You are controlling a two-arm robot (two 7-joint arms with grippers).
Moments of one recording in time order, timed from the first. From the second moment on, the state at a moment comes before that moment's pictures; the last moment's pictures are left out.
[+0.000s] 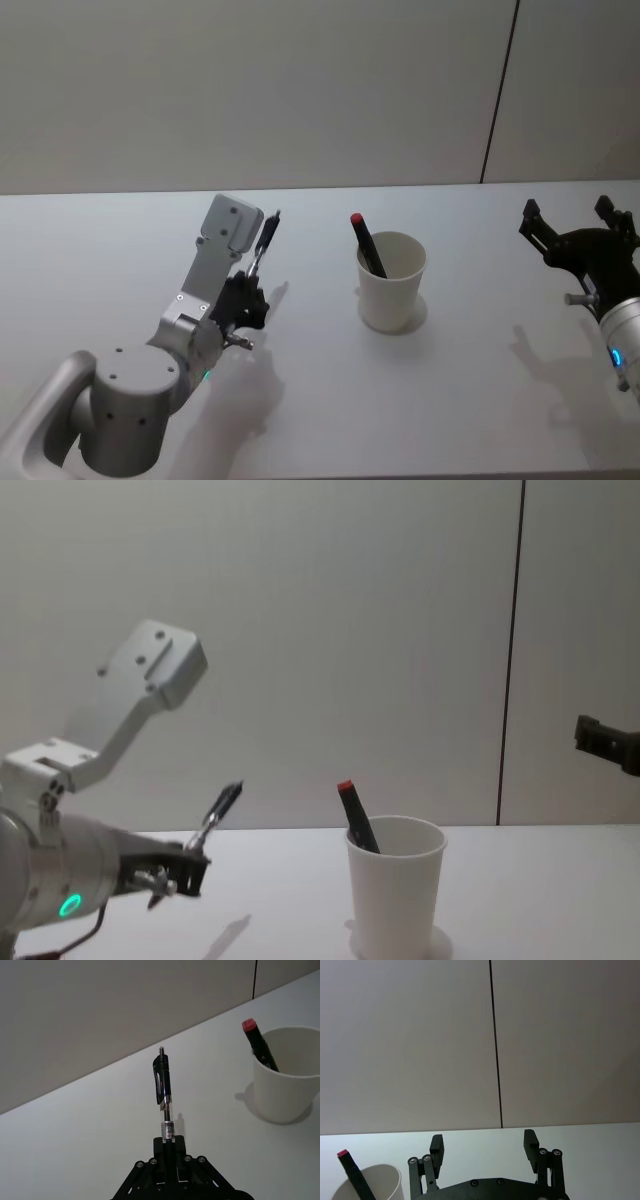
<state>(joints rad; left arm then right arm) -0.23 0.30 0.37 -1.59 -0.16 0.50 0.06 0.10 0.17 -0.15 -1.59 0.25 0.00 -0.02</state>
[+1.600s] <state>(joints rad) -0.29 0.29 0.35 -1.52 -0.18 -0.20 -0.35 0.10 0.17 -0.15 -1.59 0.25 0.00 -0.03</state>
